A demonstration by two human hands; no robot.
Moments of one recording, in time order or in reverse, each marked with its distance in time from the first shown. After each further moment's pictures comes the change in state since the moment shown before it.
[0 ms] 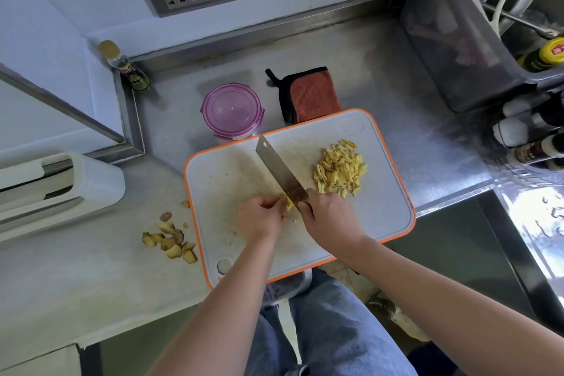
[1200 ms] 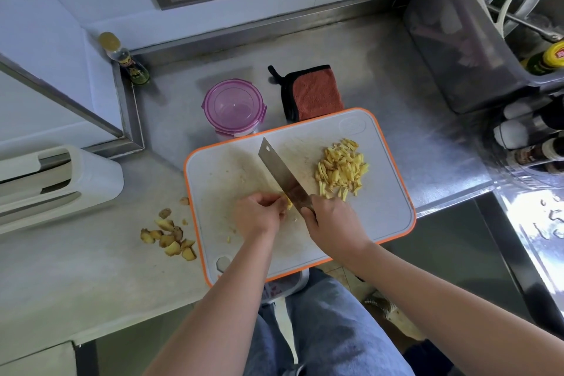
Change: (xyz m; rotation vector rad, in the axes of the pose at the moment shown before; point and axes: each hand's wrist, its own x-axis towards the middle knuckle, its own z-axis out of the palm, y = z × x) left_hand -0.002 0.005 -0.004 -0.087 -0.010 -0.020; right_hand -0.008 0.002 0.003 0.005 -0.029 0.007
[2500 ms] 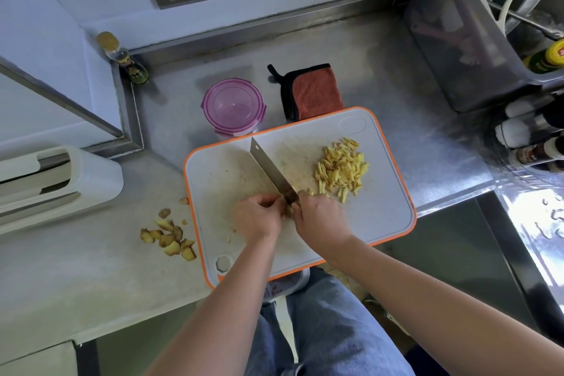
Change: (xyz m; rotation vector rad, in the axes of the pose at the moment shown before) left_hand 0.005 -0.011 0.003 0.062 0.029 0.081; right_hand 0.014 -0.015 0.012 -0.072 0.011 0.027
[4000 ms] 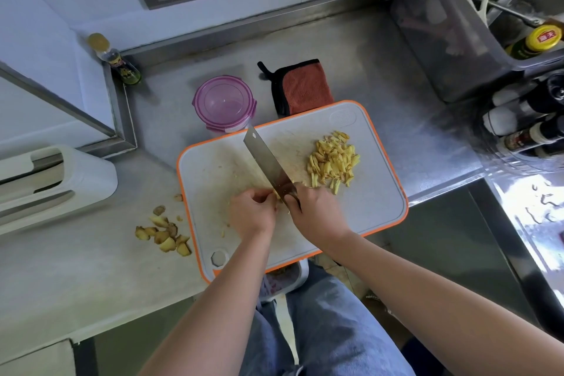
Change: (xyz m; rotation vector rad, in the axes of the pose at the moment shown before) left_hand -0.012 0.005 -0.001 0.100 0.066 0.036; right_hand -0.007 0.008 0.002 0.141 0.107 -0.036
